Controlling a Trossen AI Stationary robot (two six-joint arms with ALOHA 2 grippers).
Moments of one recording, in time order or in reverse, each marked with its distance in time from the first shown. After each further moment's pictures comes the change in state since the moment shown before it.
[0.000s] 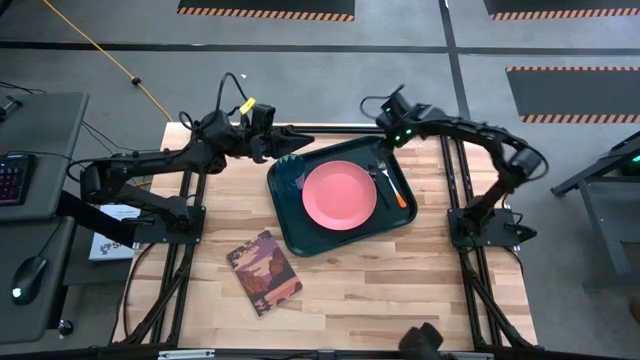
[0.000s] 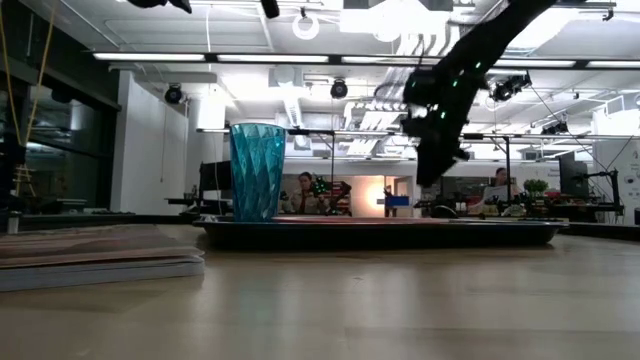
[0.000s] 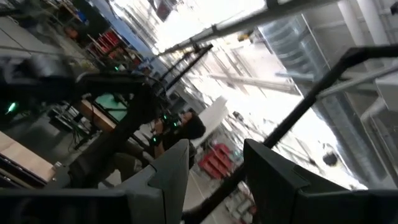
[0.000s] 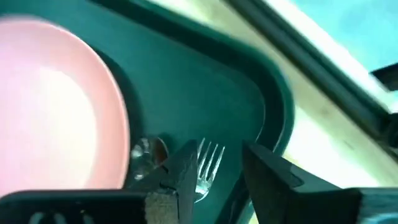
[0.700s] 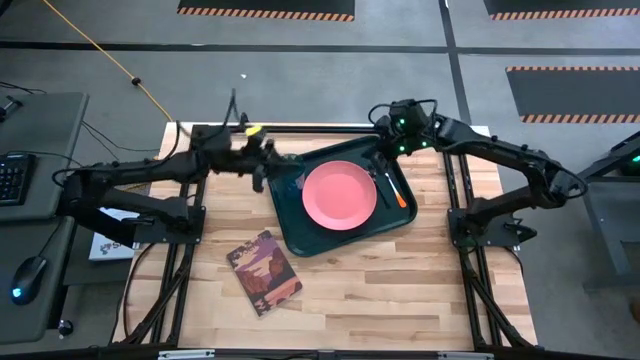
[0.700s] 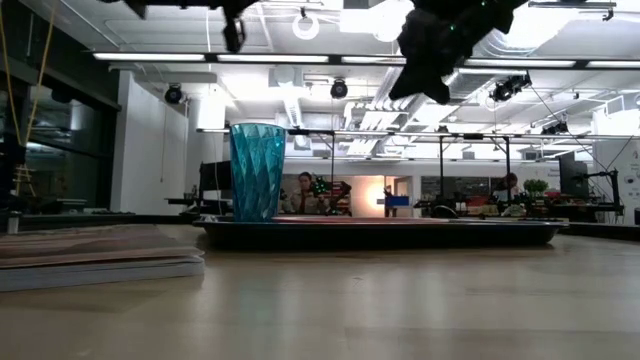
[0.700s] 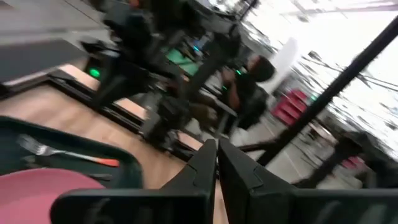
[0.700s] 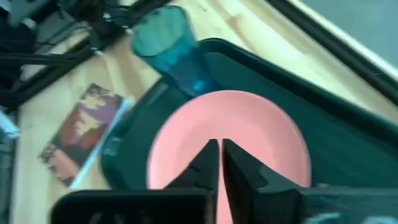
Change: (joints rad) left arm -0.051 -0.181 -0.134 -0.432 -0.068 0.377; right arm 0.249 -0.325 0.000 0.088 -0.219 0.195
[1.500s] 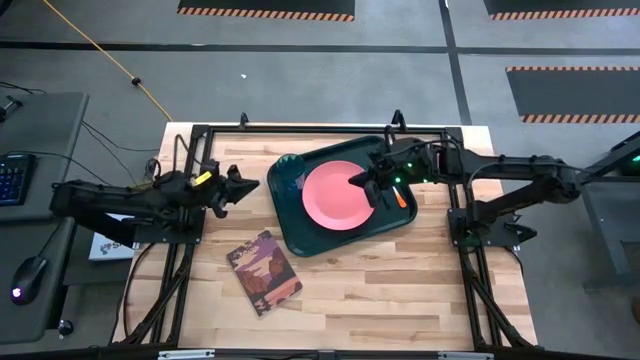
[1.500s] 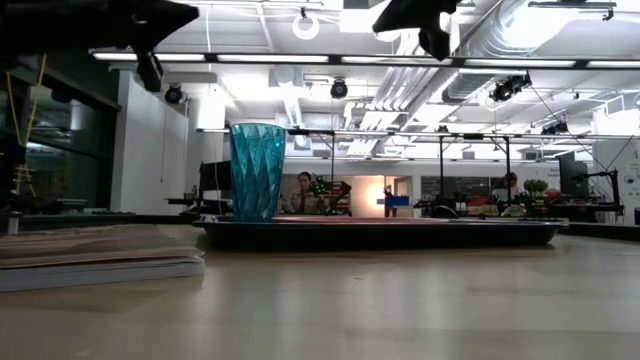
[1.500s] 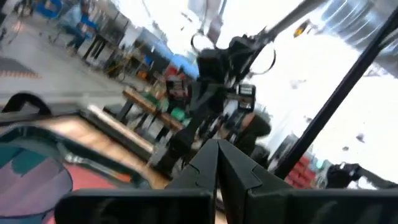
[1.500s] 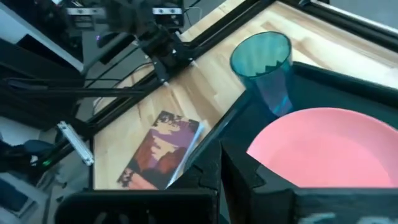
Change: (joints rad) left arm -0.237 -0.571 -0.640 0.329 -0.435 -0.009; right arm 0.428 -0.076 -0.001 0.160 0.297 0.362
